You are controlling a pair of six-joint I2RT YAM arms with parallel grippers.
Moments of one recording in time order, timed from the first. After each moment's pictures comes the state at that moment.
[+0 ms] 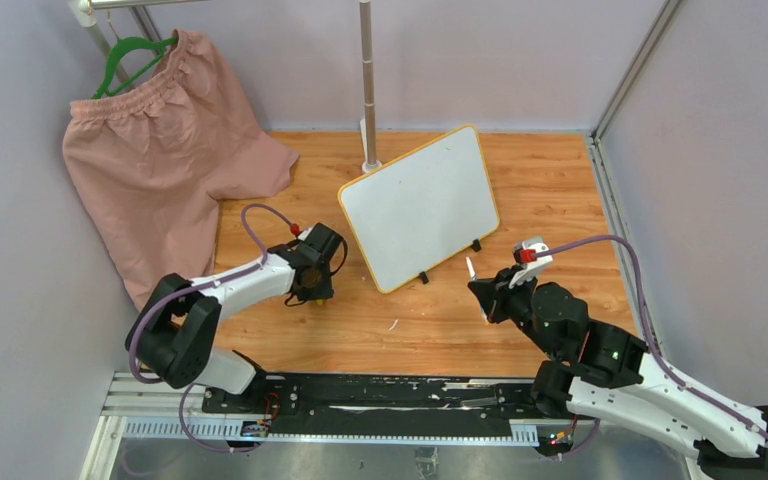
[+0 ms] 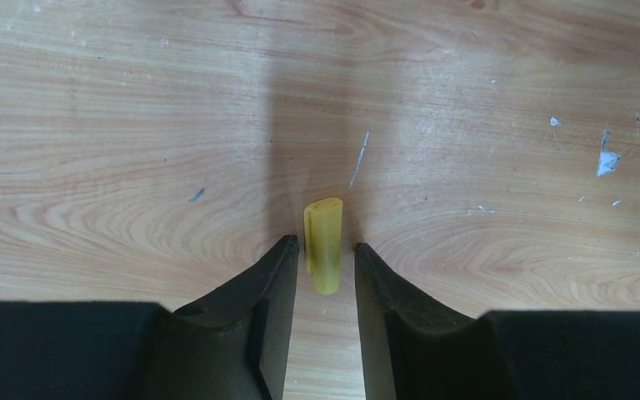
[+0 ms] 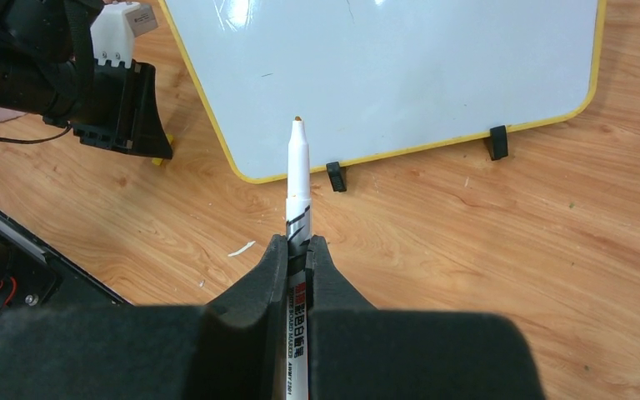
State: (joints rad) left arm -0.56 1.44 0.73 -0.51 -0.25 -0.66; right arm 1.07 0.43 0.63 -0.49 0.50 0.39
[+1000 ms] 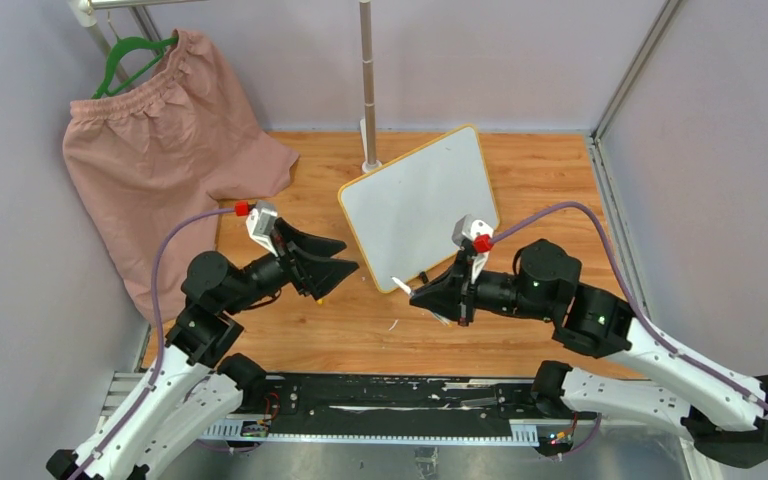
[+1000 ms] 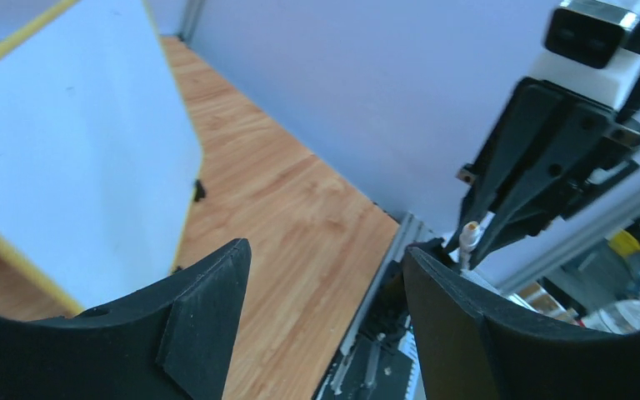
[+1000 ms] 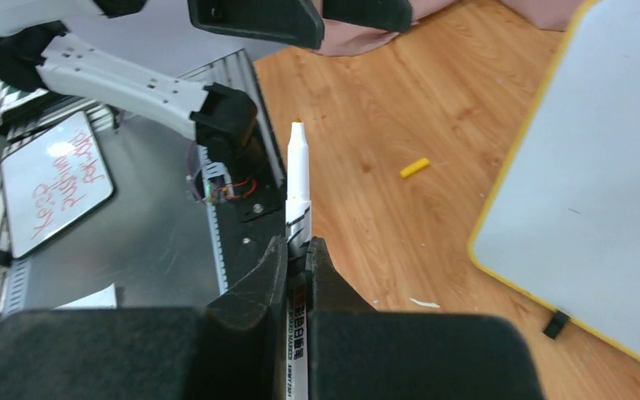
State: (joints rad) left arm -0.55 0.54 0.64 0.04 0.43 -0.58; right arm 1.07 0.73 0.95 -0.37 -0.20 0.19
